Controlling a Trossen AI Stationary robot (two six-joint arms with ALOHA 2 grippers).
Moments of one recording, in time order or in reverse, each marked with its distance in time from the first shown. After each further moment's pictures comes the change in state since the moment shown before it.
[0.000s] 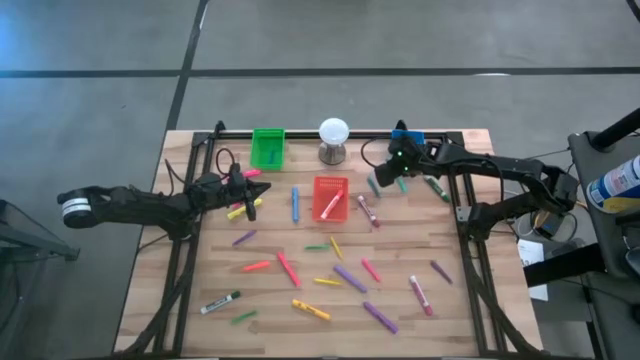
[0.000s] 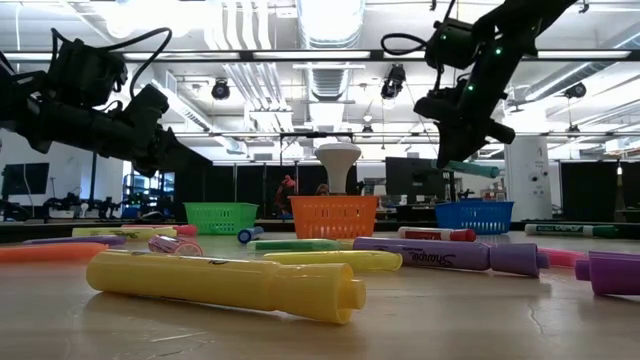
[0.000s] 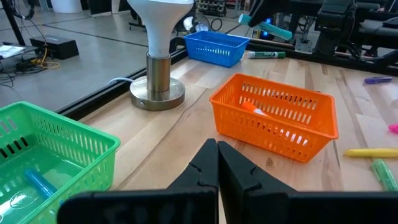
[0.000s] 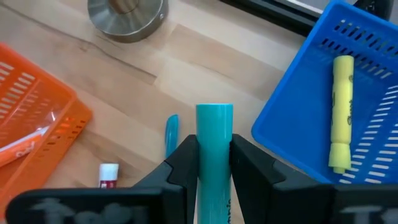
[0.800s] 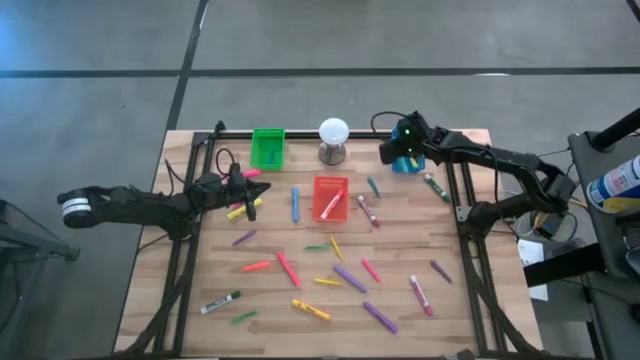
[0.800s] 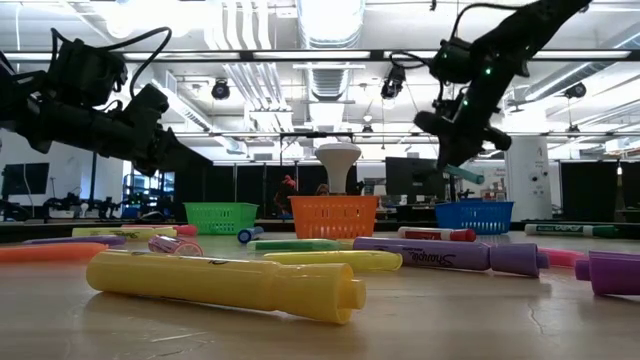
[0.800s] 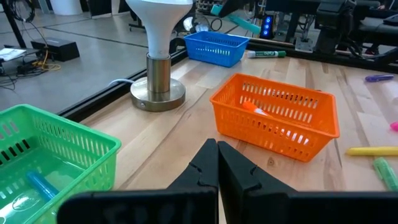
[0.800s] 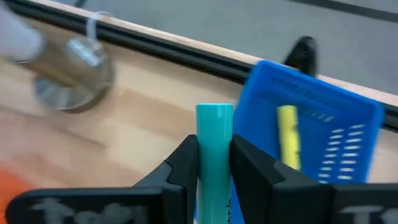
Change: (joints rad) left arm 0.001 0.000 0.003 0.001 0.000 0.013; right arm -0.225 0.045 0.000 0.153 0.003 -0.095
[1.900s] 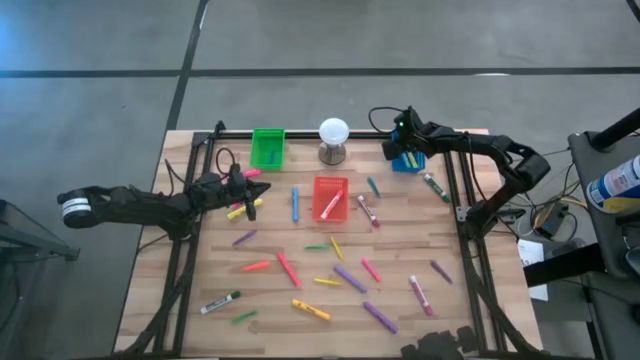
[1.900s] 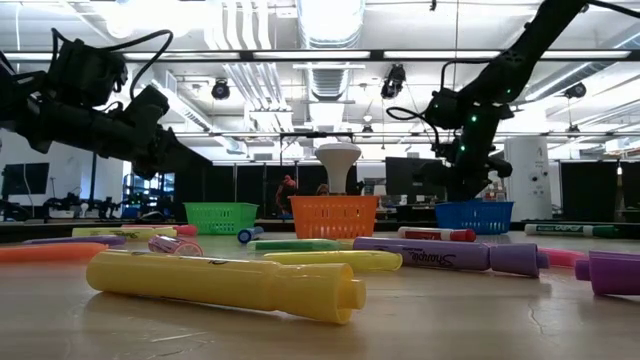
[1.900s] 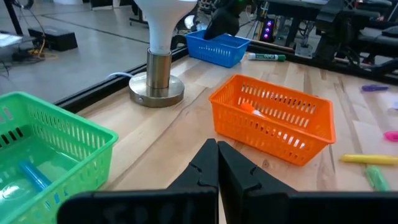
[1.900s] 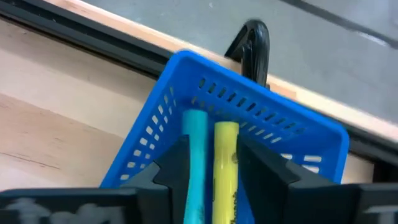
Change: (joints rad) left arm -0.001 0.000 0.000 -0.004 0.000 -0.071; right arm -0.158 0.252 -0.001 0.126 0.074 -0.191
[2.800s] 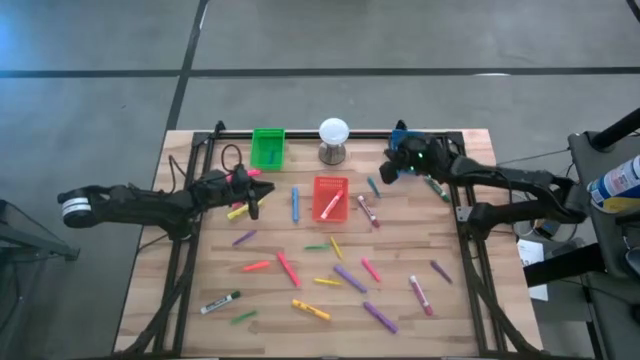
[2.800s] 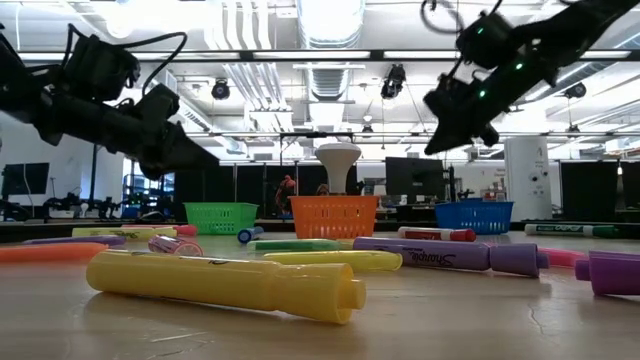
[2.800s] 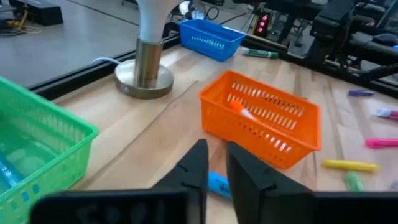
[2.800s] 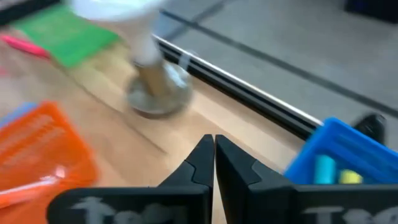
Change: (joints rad) left arm -0.012 0.000 0.076 -0.124 0.036 -0.078; right arm 0.331 -0.461 -0.287 0.314 -0.106 -0.037
